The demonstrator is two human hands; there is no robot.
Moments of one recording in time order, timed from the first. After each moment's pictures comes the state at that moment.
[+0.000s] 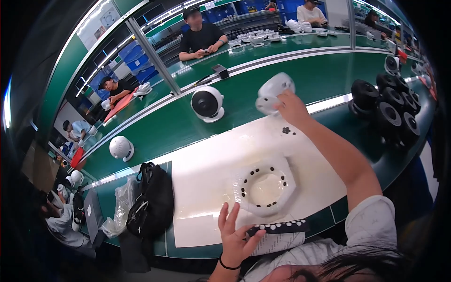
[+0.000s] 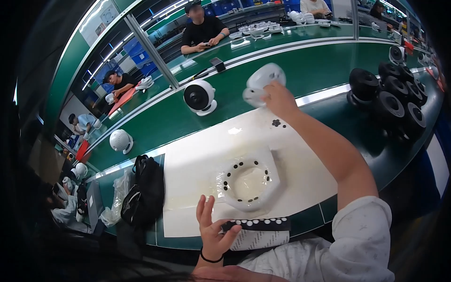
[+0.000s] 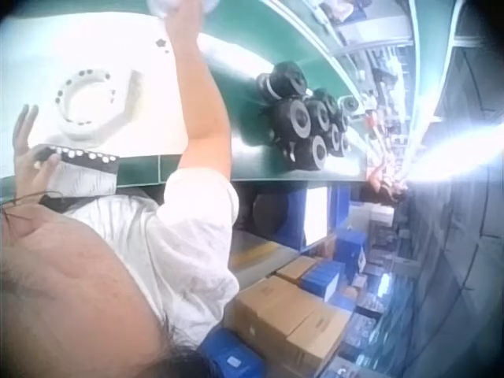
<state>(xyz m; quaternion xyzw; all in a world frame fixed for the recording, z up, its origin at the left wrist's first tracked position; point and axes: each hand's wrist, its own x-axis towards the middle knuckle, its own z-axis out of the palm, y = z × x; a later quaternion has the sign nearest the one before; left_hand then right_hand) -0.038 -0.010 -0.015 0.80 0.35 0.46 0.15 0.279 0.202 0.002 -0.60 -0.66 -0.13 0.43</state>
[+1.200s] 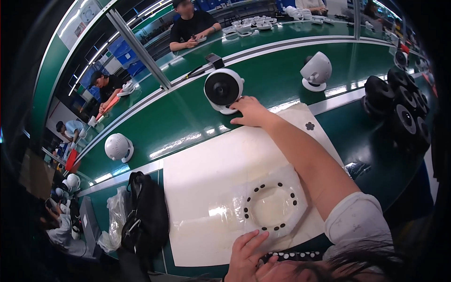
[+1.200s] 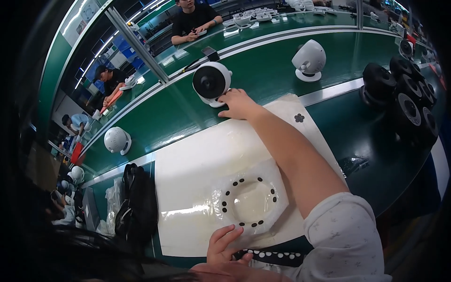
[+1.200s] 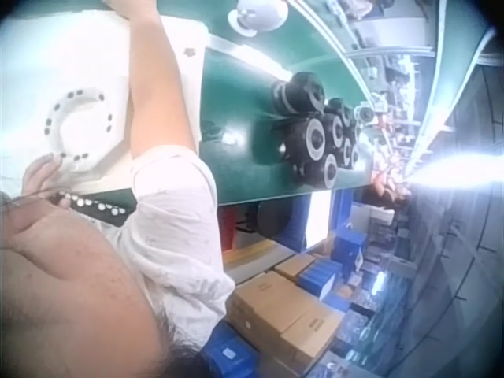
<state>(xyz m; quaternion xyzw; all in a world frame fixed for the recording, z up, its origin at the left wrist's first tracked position) -0.033 -0.005 -0.022 0.83 0.36 0.34 0.26 0.194 0.315 -0.039 -0.55 -0.80 0.01 0.26</state>
